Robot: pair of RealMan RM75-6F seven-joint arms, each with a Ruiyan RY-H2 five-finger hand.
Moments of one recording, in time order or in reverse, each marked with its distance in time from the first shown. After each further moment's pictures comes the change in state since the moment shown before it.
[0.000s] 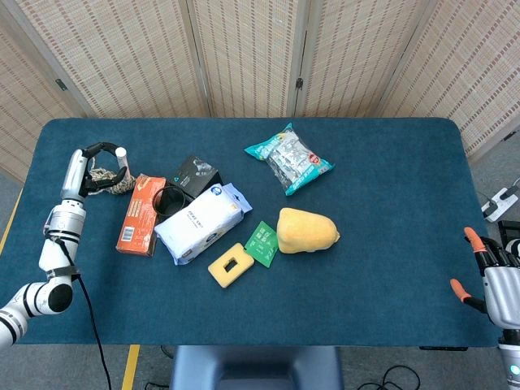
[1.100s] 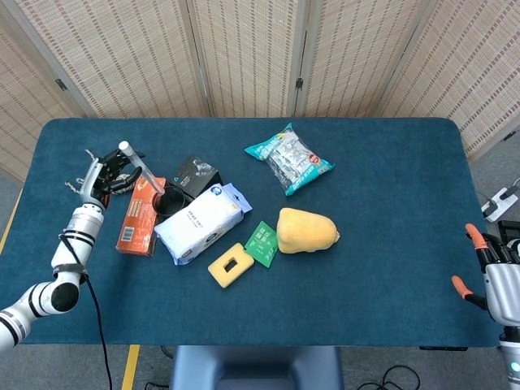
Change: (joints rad) left arm 0.008 0.010 -0.069 -0.104 -0.092 -0.208 -0.419; right arm 0.006 0.012 0.012 -0.013 0.008 -0.001 -0.022
